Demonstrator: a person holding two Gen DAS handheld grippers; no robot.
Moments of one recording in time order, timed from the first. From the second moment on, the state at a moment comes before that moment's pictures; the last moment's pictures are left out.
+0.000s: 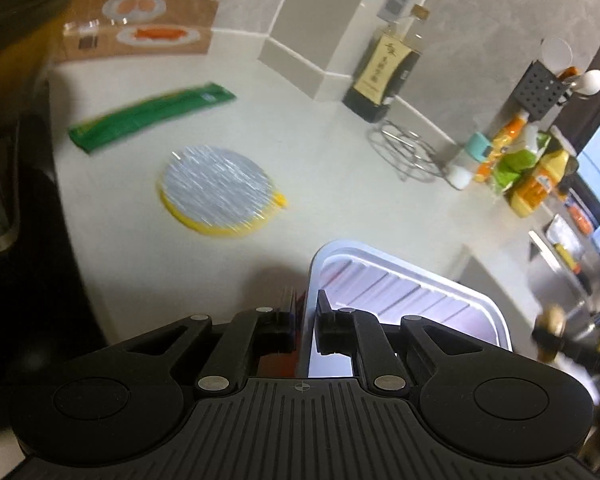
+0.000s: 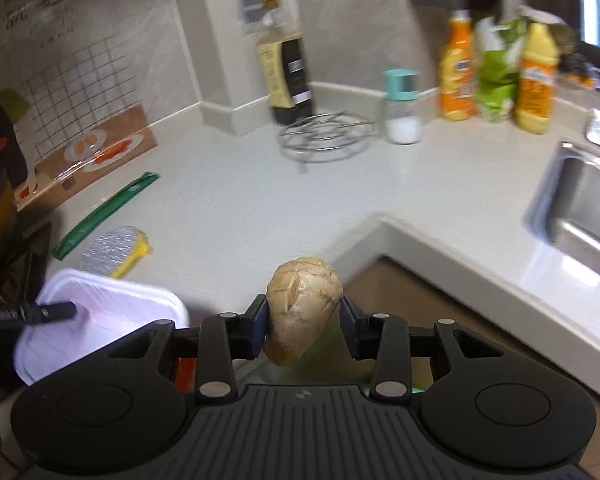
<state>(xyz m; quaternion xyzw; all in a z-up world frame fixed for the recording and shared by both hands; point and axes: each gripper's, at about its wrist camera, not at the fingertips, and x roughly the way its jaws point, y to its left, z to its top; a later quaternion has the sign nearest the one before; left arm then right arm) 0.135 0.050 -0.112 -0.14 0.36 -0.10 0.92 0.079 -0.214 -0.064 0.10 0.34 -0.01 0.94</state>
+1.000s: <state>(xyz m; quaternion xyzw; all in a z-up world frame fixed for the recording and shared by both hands) 0.167 -0.158 -0.528 -0.11 0.57 -0.08 0.81 -0.053 -0.343 -0.367 0.13 0.57 -0.06 0.81</state>
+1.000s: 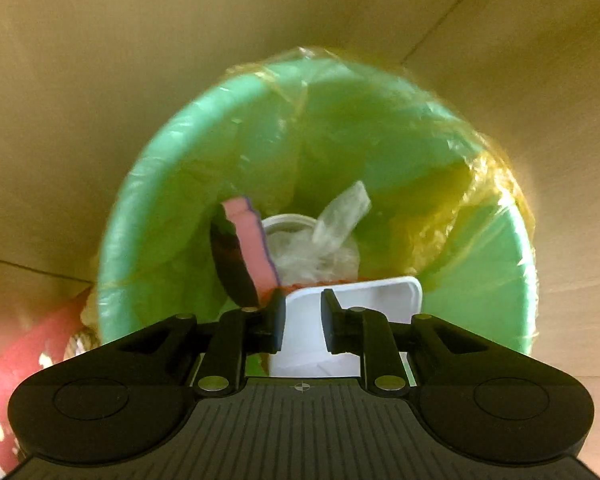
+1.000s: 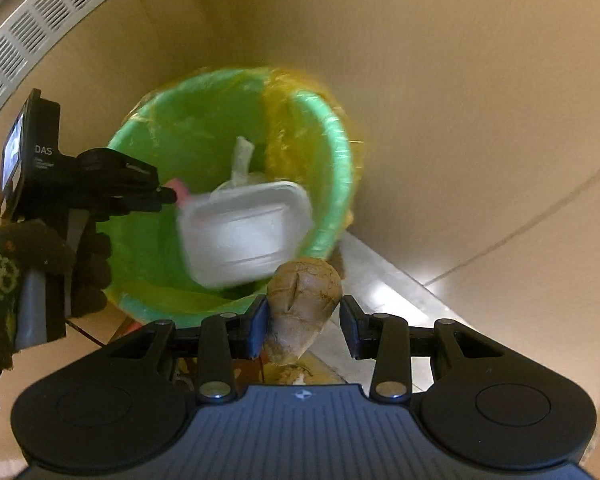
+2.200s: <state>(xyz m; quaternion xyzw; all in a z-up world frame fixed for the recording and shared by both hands) 0.065 -0.031 -0.140 -0.10 0.38 -0.12 0.91 0.036 -0.291 -0.146 0.07 0.43 -0.05 0.90</state>
